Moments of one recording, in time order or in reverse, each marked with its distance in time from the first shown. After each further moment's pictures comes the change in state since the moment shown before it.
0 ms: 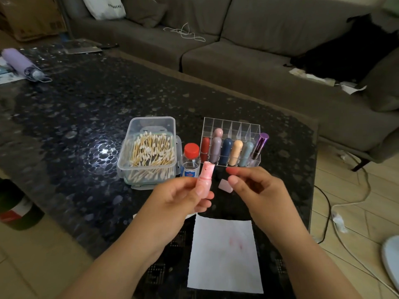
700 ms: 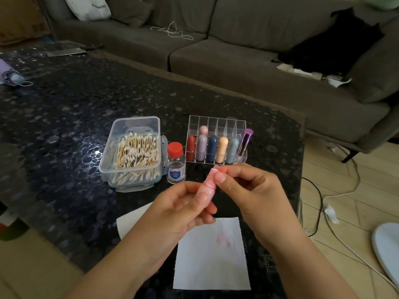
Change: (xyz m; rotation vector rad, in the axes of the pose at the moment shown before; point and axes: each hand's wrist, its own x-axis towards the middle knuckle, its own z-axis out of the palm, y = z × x) left_hand -0.003 -0.007 0.019 -0.203 -0.174 -0.071; right_hand -0.015 -0.022 -0.012 0.375 -0.059 -0.031
